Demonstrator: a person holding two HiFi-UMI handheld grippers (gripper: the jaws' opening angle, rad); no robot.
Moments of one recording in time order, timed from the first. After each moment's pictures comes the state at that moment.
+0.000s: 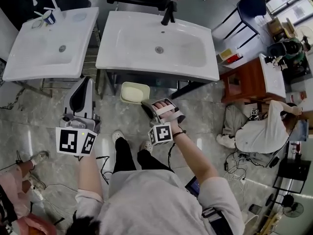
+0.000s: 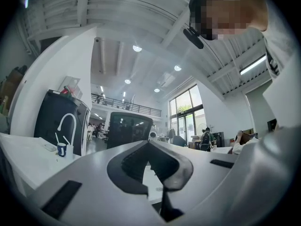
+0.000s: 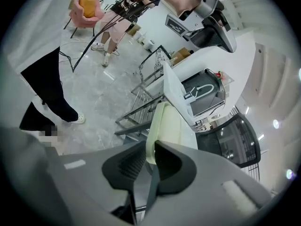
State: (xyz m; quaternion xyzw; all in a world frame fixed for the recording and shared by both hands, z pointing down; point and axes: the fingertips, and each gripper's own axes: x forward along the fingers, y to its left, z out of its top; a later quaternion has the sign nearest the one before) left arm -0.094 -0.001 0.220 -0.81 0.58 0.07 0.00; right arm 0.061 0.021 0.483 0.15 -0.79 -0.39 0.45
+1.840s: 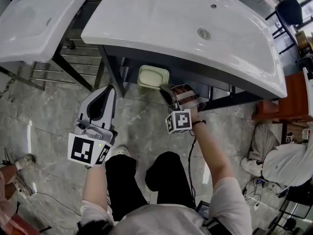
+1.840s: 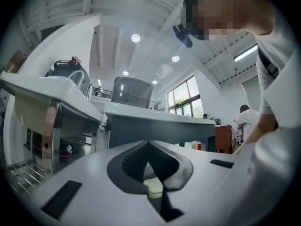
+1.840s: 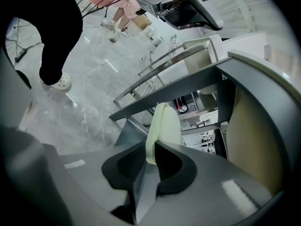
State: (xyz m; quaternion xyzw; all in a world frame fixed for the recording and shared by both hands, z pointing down) left arm -0.089 -0.078 0.590 -0.82 0.57 0.03 0.00; right arm 0.043 -0.153 0.810 0.14 -0.77 -0.44 0.44
